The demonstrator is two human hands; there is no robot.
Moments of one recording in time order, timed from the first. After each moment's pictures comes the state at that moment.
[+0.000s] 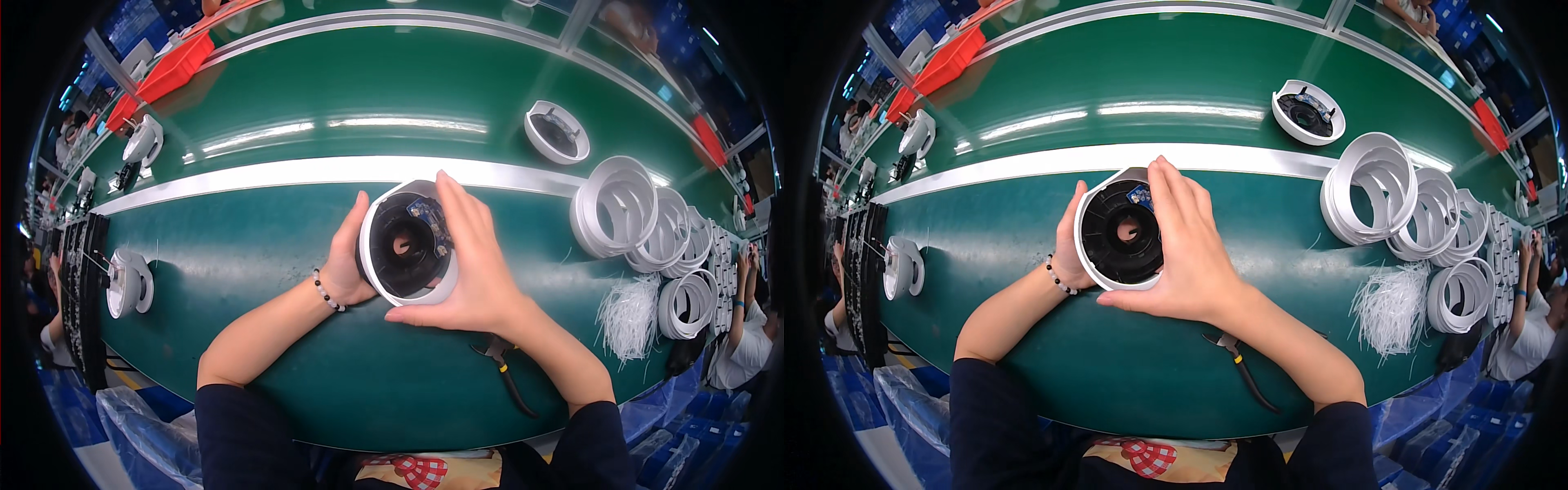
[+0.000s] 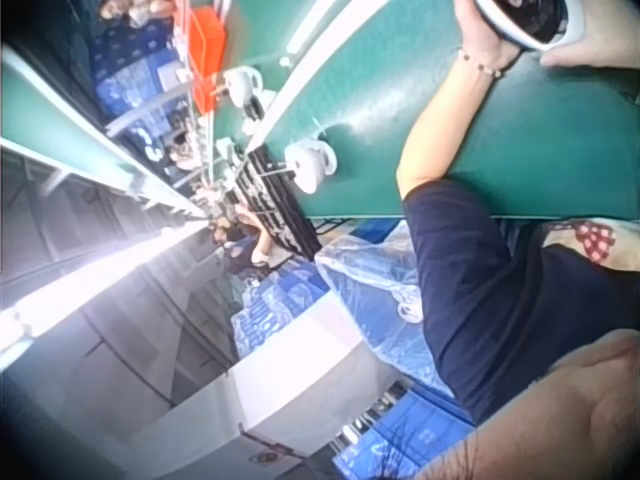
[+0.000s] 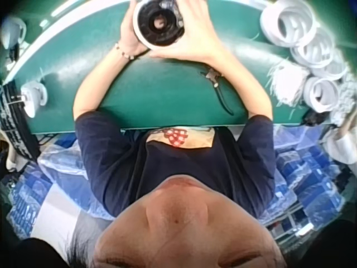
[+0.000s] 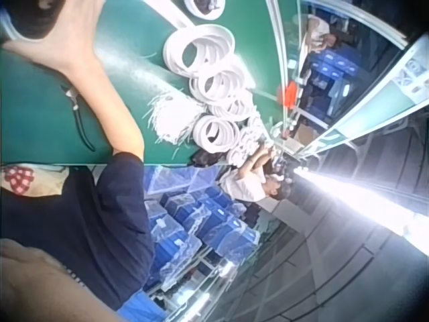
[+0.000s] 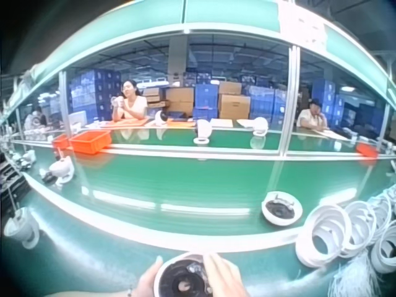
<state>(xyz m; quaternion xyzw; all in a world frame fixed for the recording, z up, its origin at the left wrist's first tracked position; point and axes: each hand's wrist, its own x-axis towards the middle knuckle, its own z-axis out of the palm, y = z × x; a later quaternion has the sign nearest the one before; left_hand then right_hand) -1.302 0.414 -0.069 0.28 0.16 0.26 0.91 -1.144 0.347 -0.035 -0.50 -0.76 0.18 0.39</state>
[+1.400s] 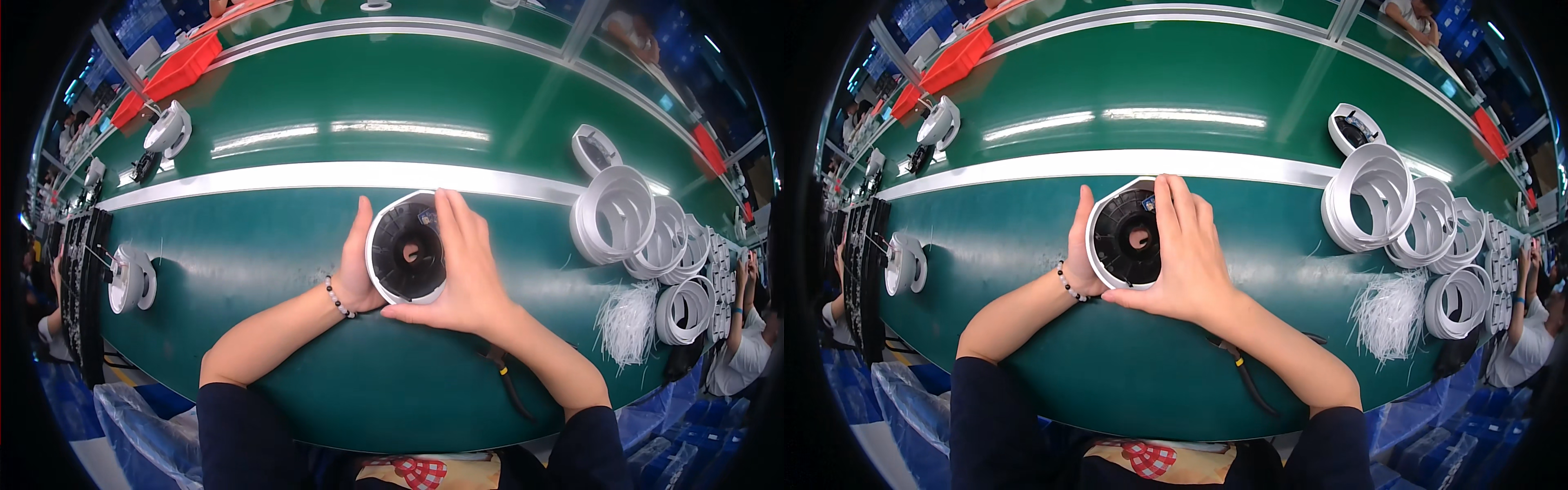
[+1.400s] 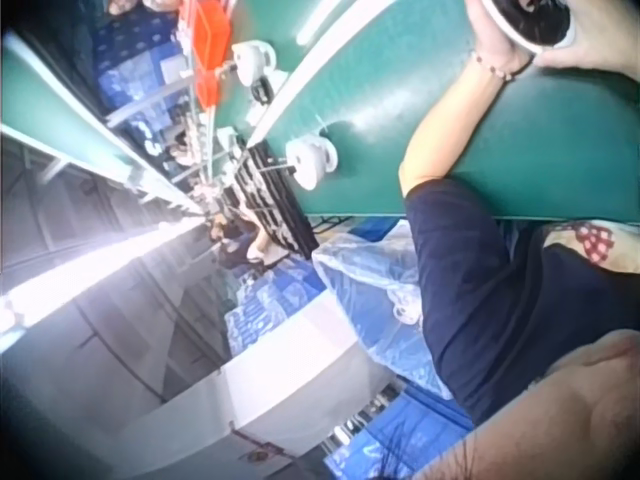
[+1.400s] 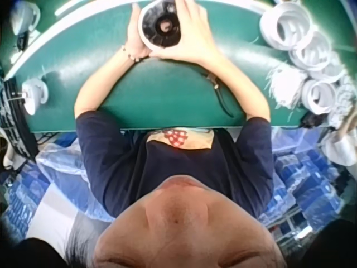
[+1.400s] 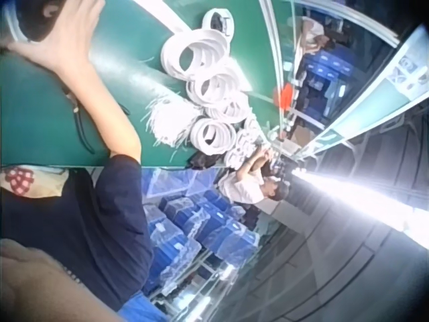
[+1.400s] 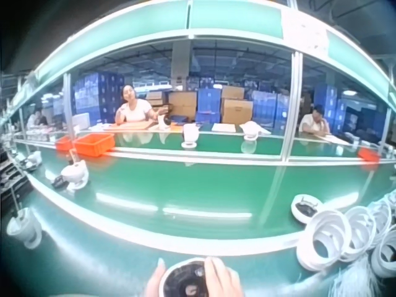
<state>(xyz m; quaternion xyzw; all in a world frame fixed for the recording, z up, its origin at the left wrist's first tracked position) -1.294 0.410 -0.070 0.24 0.18 0.27 0.91 -1.153 0.348 -0.044 -0.55 -0.75 0.14 0.34</state>
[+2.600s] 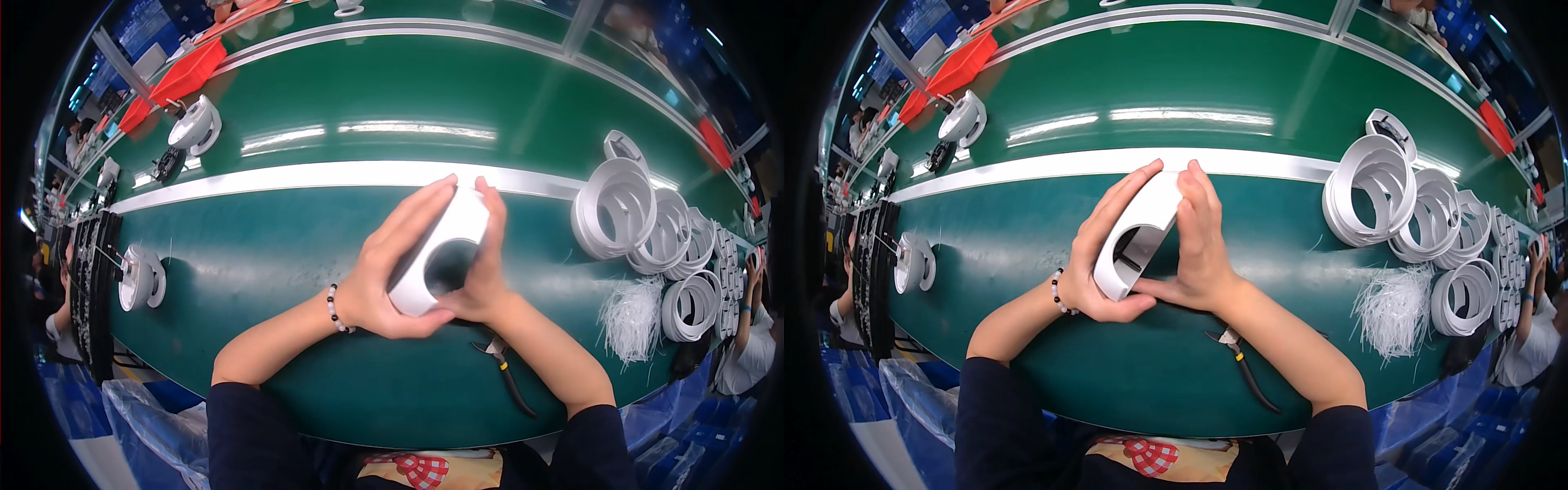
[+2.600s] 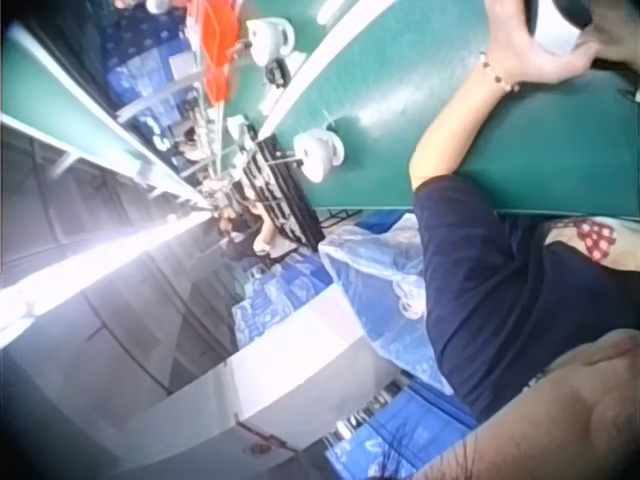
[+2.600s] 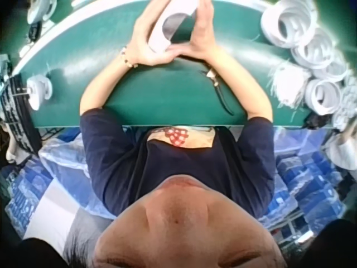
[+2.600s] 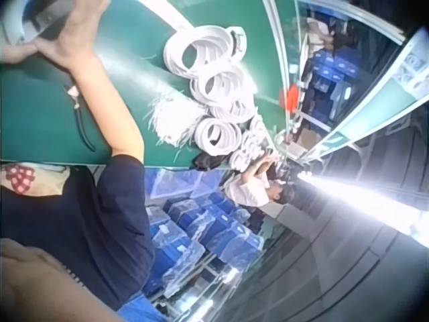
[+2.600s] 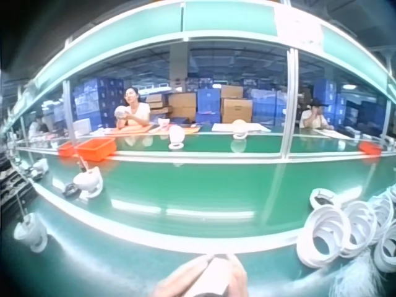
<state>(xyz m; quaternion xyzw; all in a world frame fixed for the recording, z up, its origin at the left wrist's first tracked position) -1.291 0.401 -0.025 0.83 0.08 0.40 0.38 -1.139 0.356 -0.077 -0.36 -0.74 0.02 0.56</state>
